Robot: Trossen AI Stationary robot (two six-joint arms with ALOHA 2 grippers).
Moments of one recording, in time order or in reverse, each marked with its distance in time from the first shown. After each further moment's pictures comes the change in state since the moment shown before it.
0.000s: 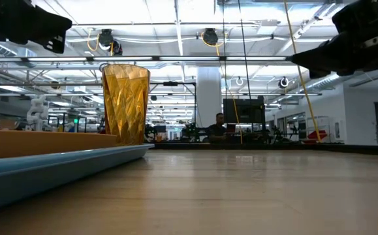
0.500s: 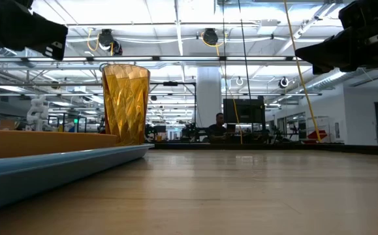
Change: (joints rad) left arm 0.009 0.000 -0.033 0.008 0.054 -0.029; right arm 0.000 -0.136 -0.003 -0.095 0.000 -0.038
